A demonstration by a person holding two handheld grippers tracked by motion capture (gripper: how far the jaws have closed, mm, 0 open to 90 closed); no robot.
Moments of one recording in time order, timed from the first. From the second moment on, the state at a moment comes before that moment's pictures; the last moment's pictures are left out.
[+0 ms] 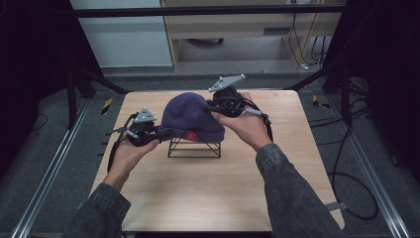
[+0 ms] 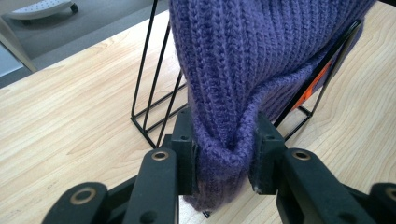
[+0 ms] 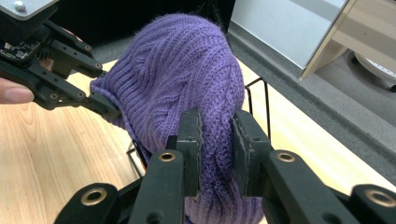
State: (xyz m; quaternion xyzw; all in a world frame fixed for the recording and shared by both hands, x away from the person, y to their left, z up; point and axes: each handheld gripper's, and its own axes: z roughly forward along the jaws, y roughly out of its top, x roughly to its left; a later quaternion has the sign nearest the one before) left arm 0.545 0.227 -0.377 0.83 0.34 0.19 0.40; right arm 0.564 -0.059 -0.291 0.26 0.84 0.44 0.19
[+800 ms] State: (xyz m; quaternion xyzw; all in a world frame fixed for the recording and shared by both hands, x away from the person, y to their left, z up) left arm 0.543 0.226 -0.400 0.84 0.35 0.19 0.39; right arm 0.558 -0.064 -0.324 0.28 0.84 0.43 0.18
